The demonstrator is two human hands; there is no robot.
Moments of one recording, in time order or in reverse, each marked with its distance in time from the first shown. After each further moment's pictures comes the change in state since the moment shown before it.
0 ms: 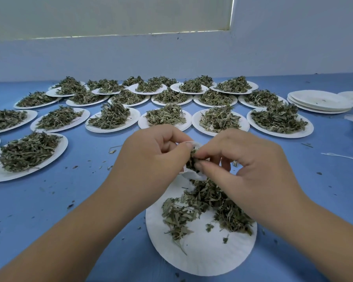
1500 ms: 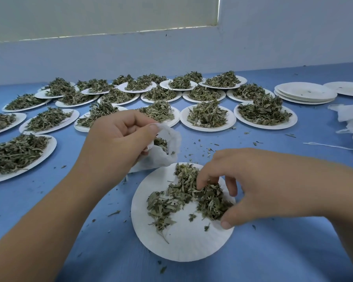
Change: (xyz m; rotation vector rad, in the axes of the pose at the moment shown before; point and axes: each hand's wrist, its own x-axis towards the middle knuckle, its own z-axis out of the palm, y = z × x) left_hand 0.012 -0.013 -0.012 -0.140 0.070 0.009; right_hand 0.002 -0.001 -0.055 -0.233 -0.918 0.224
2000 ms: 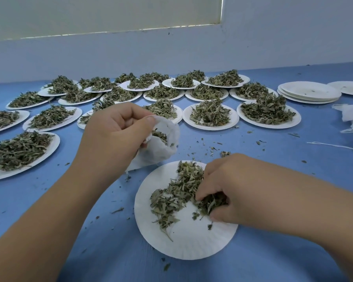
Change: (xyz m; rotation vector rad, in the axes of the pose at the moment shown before) left_hand 0.001 0.003 -0.004 0.042 0.087 0.018; right_hand 0.010 -0.020 0.017 -0.161 0.045 -0.024
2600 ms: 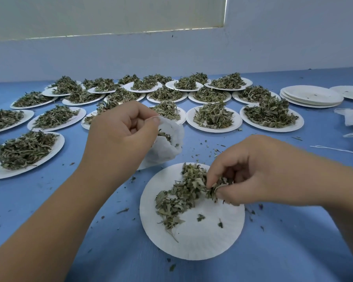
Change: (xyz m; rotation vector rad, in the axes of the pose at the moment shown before) left_hand -0.004 0.005 -0.001 0.225 0.062 0.134; right_hand -0.005 0.025 -0.015 0.525 0.128 -0.034
